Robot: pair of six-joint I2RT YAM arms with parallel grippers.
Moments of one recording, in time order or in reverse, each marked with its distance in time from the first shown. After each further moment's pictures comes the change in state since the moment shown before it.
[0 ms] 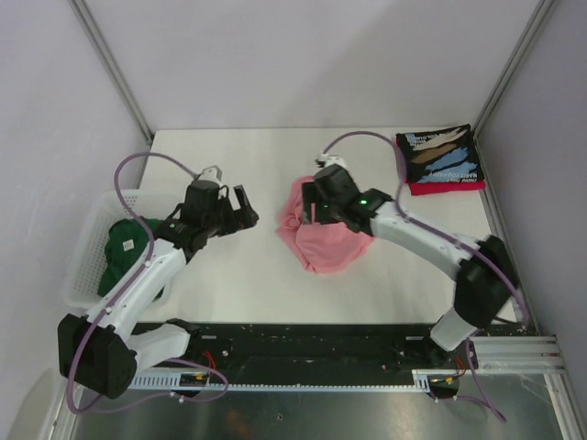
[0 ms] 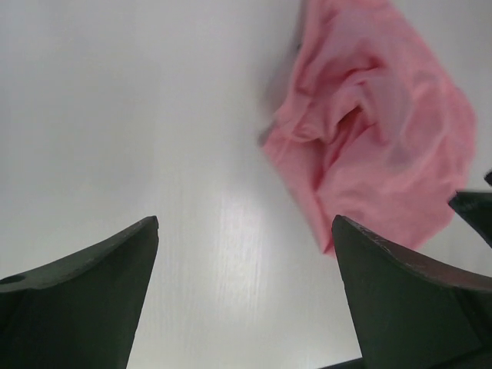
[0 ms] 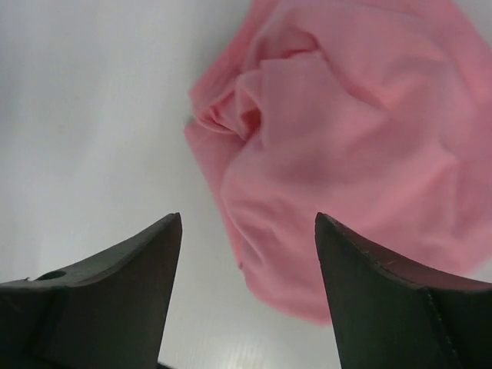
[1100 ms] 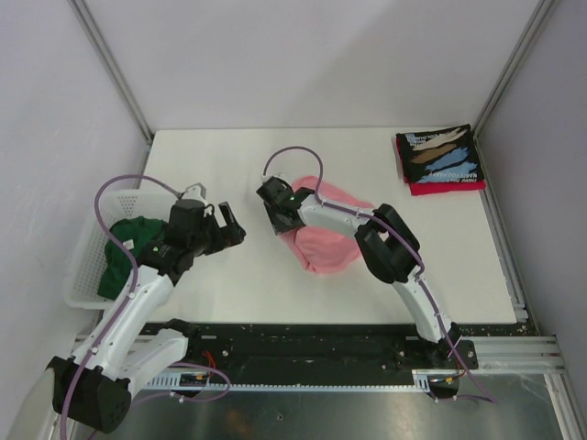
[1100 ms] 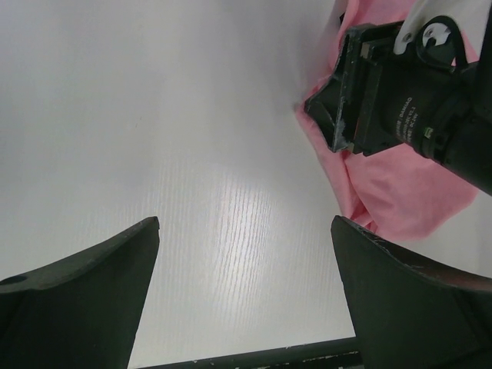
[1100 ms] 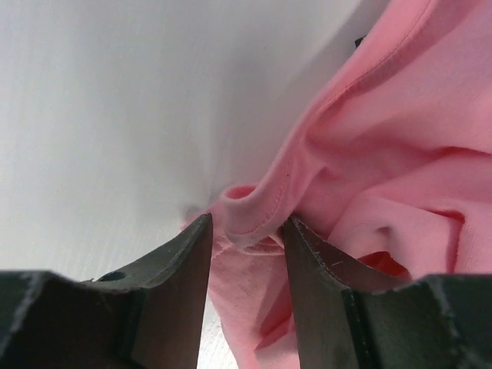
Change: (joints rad) left arm 0.057 -0.229 -0.130 -0.145 -0.016 -0.020; right arm 0.109 0.740 0.540 -0.095 0.066 -0.163
